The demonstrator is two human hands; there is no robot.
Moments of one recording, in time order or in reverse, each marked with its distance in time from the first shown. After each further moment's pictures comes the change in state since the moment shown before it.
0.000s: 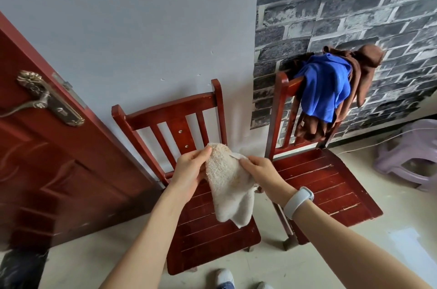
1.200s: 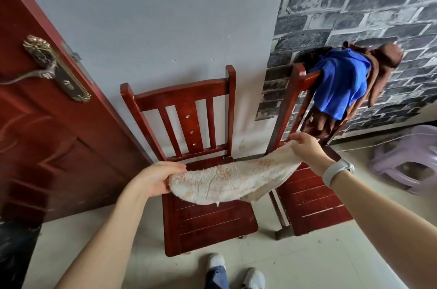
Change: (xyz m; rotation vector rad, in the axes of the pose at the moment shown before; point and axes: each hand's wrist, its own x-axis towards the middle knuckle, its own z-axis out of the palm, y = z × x) left_hand 0.021 -0.024 -0.115 0.138 0.019 -0.434; right_hand 0.042 0.008 -0.066 -0.393 0.318 0.138
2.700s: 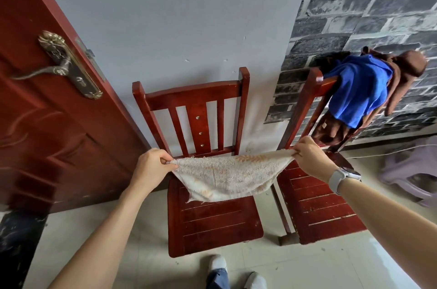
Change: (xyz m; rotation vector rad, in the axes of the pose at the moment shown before) left_hand 0.005 0.003 -0.032 0.819 0.533 0.649; right_hand 0.022 0.007 0.015 -0.652 -0.121 -0.409
